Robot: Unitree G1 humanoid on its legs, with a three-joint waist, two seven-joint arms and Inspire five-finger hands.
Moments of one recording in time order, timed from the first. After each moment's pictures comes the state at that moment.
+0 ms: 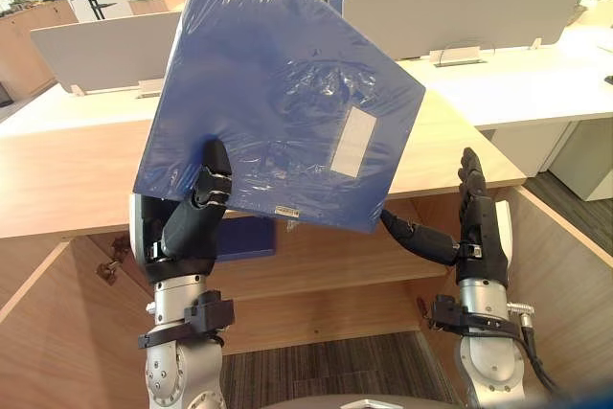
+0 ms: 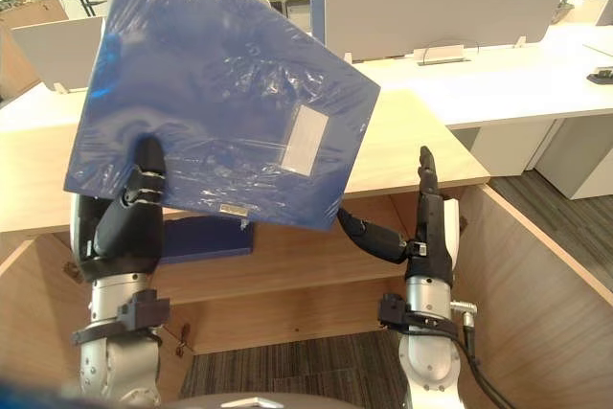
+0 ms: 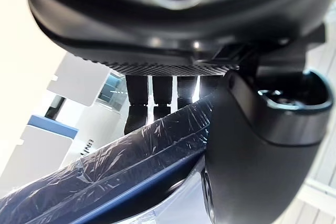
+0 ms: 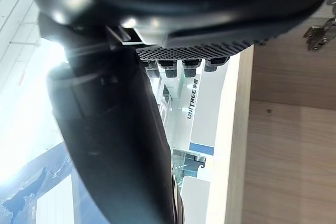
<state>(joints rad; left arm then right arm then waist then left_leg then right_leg) 0.41 0.00 -0.05 -0.71 -0.46 -0.22 0.06 0.38 -0.02 0.06 -0.59 -0.21 0.02 -0.19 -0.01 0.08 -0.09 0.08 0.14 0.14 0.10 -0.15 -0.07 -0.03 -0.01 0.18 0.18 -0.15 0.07</state>
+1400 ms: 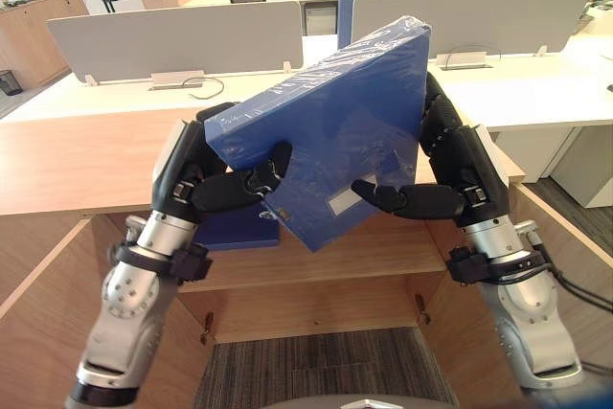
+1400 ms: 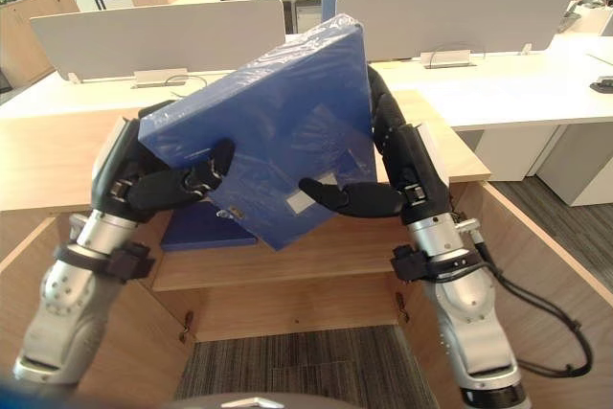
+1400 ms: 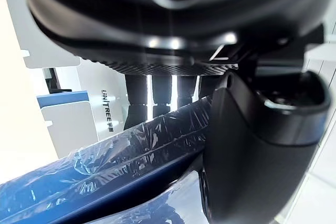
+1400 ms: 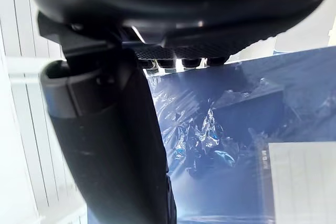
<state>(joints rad) 0.05 0.60 0.03 -0.43 -0.55 -0.19 -0.17 0.05 -0.47 0.02 -0.46 0.29 -0.16 0.10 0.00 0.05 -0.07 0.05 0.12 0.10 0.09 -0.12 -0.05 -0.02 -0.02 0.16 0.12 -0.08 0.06</state>
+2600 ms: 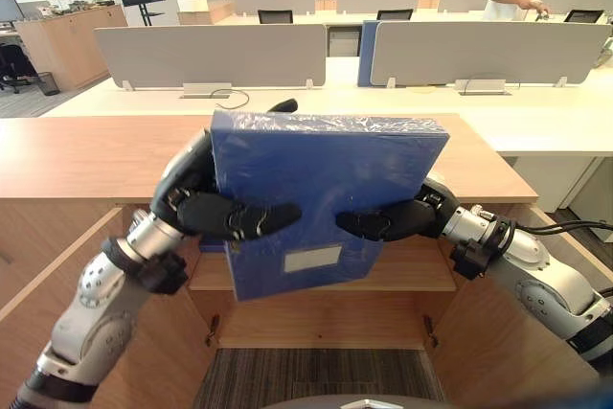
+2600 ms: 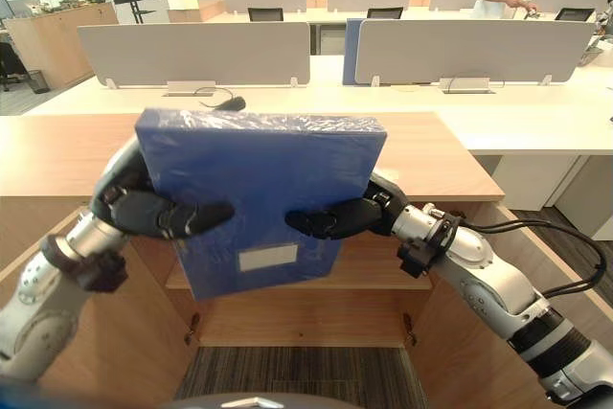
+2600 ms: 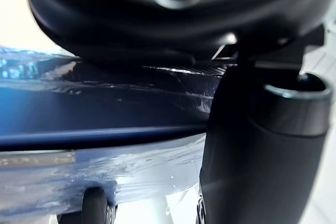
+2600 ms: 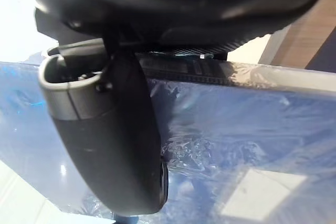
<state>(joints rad) 0.17 0.74 -0.06 -0.40 -0.99 -0.20 -0.46 -0.22 -0.94 0.43 -0.20 0.93 -0.06 0.37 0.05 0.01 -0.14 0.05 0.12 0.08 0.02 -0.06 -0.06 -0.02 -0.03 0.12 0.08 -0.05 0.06</state>
